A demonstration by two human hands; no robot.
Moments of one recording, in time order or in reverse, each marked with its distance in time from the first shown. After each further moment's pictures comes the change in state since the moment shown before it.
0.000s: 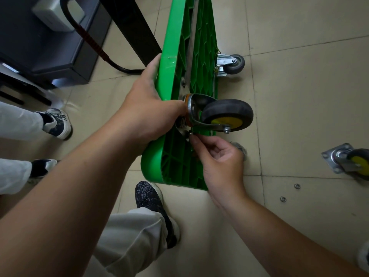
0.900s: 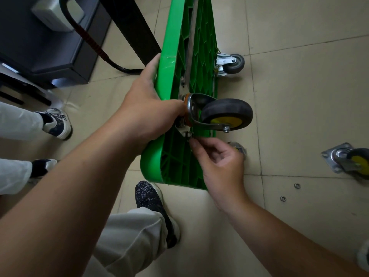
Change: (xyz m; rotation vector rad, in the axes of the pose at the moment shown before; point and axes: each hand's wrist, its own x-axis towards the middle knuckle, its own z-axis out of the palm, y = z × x) left_hand 0.001 -0.001 0.000 0.005 0.004 0.009; right_hand -0.004 0.001 -0.005 -0.099 -0.056 -0.084
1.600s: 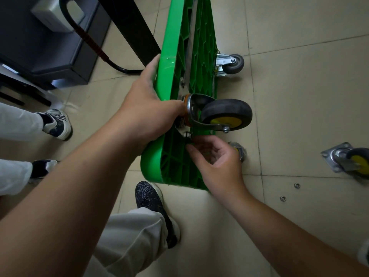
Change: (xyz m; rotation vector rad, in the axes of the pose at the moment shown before) left_hand -0.002 0.002 0.002 0.003 0.022 -0.004; right_hand 0.004 0.000 -0.007 -0.174 -0.094 -0.062
